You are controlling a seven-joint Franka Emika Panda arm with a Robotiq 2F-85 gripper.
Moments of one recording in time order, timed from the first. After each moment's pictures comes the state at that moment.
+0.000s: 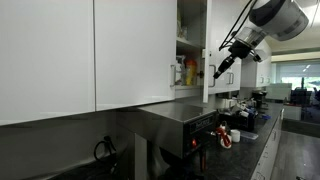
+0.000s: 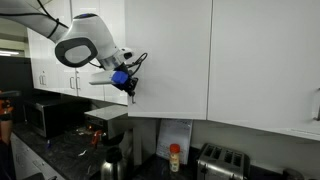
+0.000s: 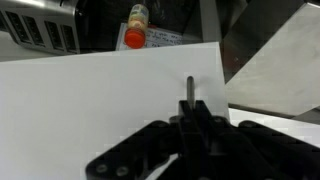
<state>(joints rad) 0.10 -0.61 -0.28 -2.69 0.30 2.72 -0.85</state>
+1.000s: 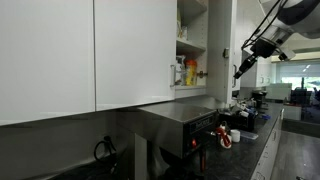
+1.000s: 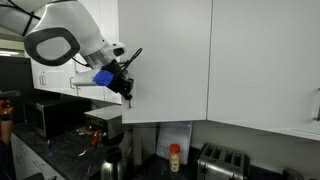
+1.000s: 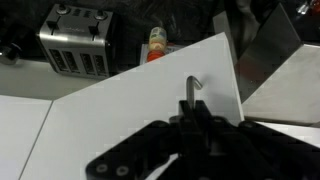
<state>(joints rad) -0.02 -0.81 -0.38 -2.80 0.10 2.63 -0.73</state>
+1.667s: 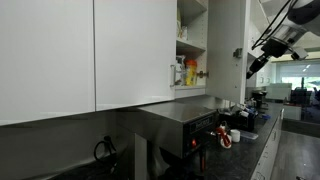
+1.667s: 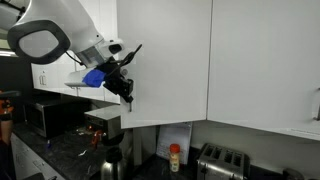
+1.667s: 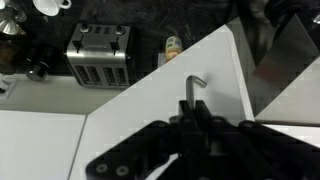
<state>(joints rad) -0.12 -0.86 -0.42 -2.82 0.04 2.58 -0.71</state>
